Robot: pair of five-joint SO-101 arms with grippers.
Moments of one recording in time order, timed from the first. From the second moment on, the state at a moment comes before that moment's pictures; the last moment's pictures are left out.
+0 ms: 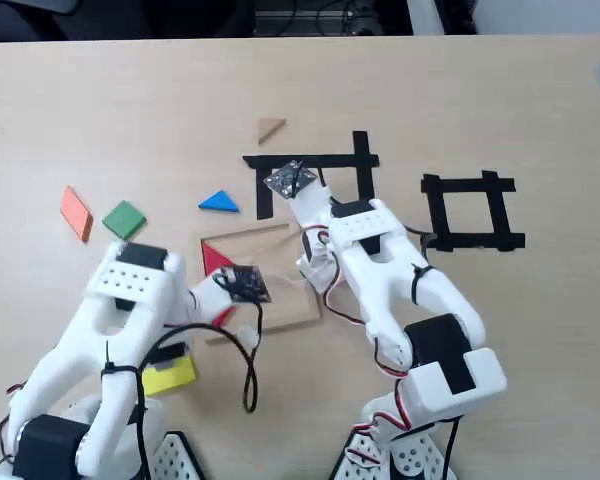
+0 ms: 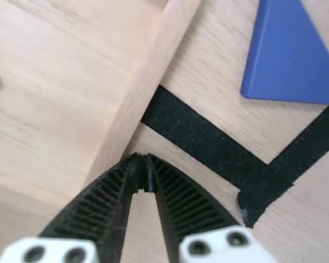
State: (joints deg) left arm 6.9 -24.1 55.1 81.8 -60.6; right arm -17.1 5.1 36.0 52.1 22.9
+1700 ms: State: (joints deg) left arm 3.2 -30.5 39.2 83.7 -47.8; right arm -17.1 5.1 36.0 52.1 22.9
